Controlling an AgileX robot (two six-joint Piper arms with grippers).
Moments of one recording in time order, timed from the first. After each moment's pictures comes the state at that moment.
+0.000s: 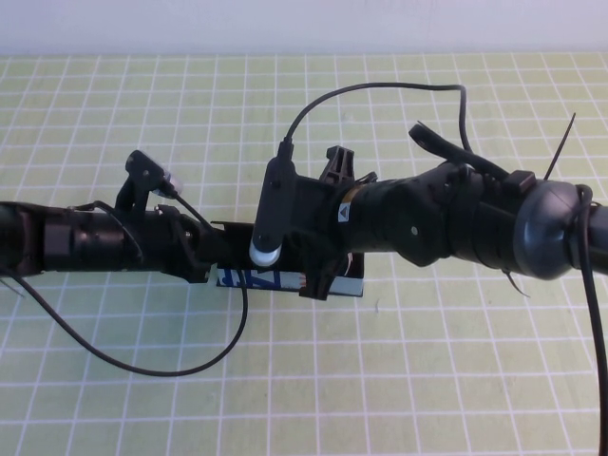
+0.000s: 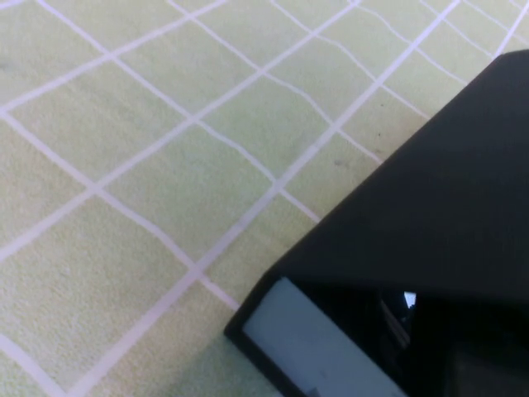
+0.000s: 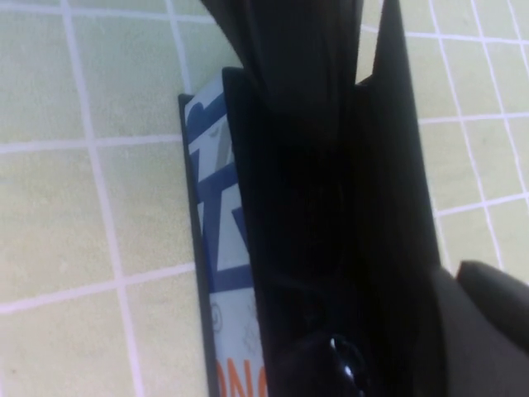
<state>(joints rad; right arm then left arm) 0.72 1.90 -1.33 0.15 0.21 -0.93 -0.08 2.01 -1.05 -1.58 0.91 1.99</state>
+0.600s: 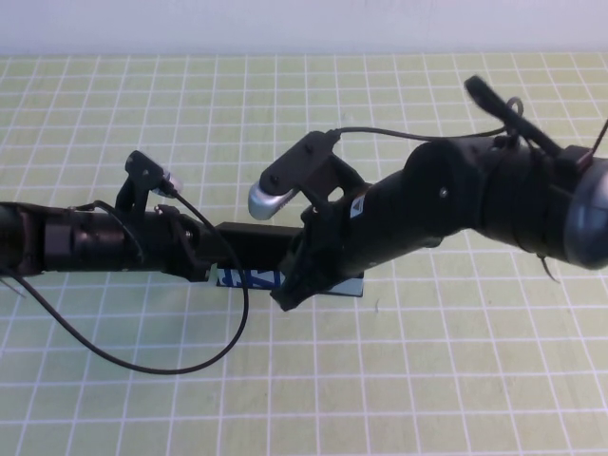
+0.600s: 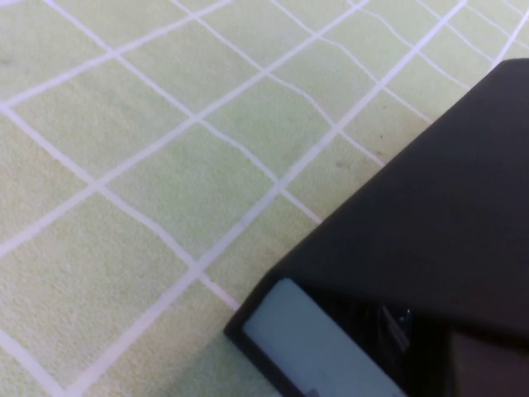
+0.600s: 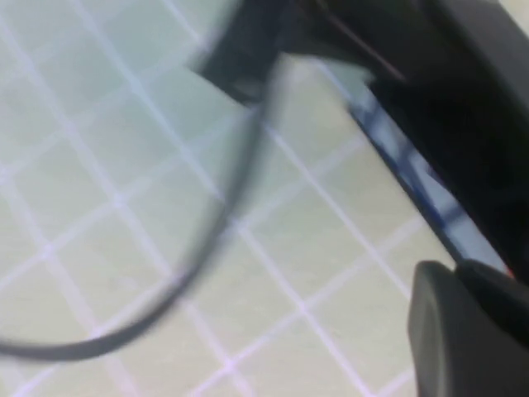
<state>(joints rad) 0.72 1.79 -1.34 0.43 0.55 -0.50 -0.08 2.01 -1.05 -1.58 0.91 1.98</state>
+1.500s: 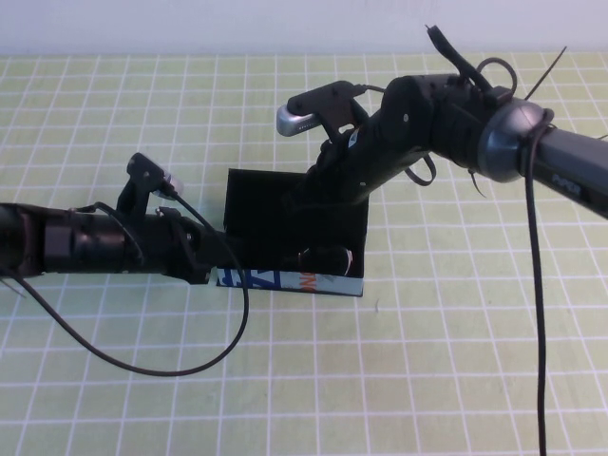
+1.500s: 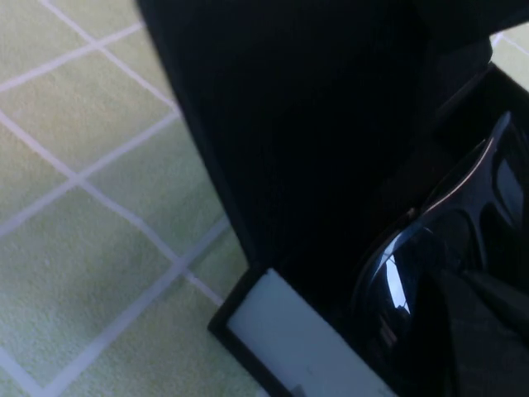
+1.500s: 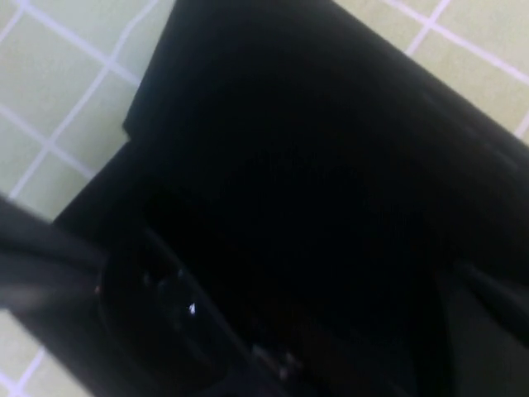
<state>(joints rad) 0.55 2.16 -1.81 0.29 0.70 -0.22 -0.08 2.02 -1.05 -1.57 0.93 1.97</state>
